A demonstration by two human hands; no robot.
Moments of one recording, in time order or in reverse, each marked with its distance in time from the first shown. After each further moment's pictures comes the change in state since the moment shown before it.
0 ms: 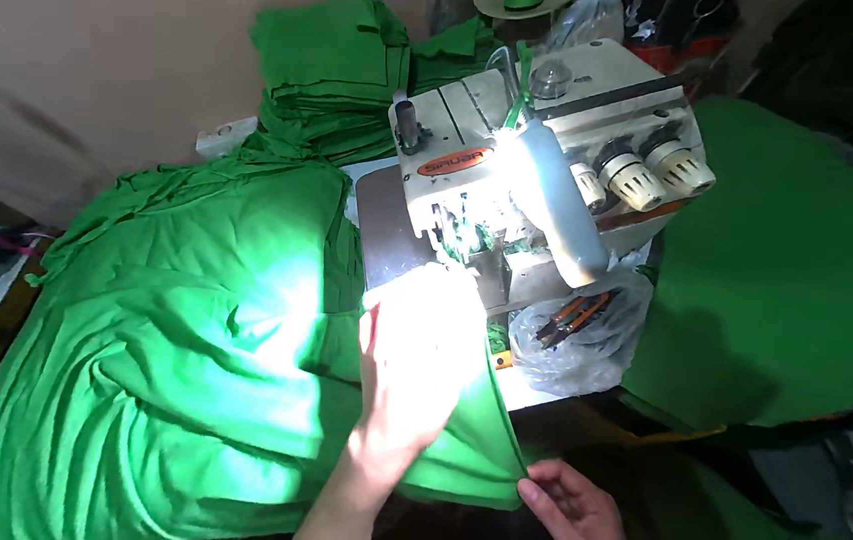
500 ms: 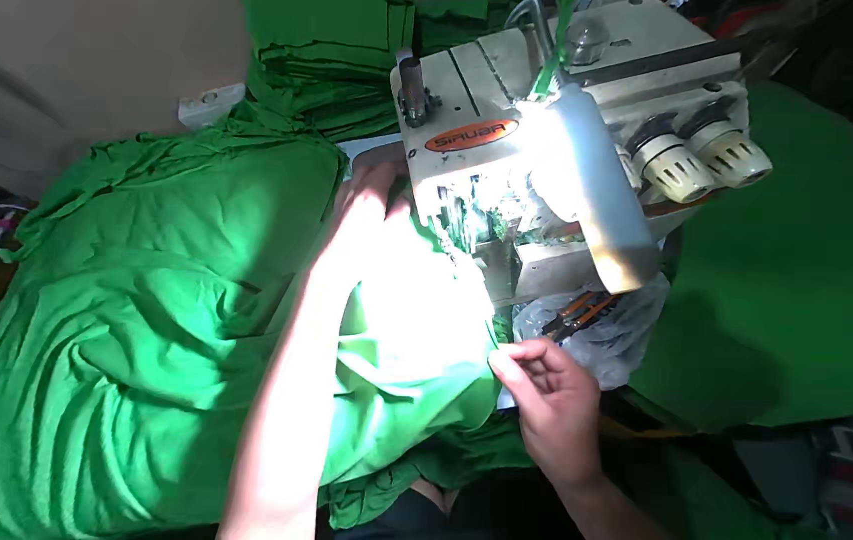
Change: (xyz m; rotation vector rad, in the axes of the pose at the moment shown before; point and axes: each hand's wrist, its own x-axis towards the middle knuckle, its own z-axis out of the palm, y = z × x) left_hand 0.133 -0.146 0.068 -0.132 -0.067 0.147; right_hand 0.103 -0.029 0.048 -0.001 0.039 -0.461
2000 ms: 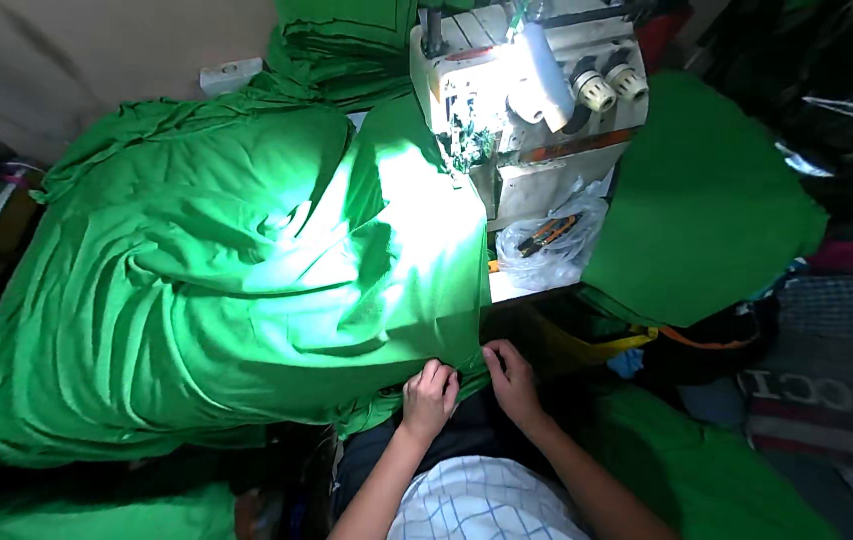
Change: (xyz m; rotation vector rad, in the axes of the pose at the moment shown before) left_hand -0.333 0.155 0.091 -0.025 0.121 -0.089; right_hand -0.130 0.070 -0.062 -0.685 -0.194 0.115
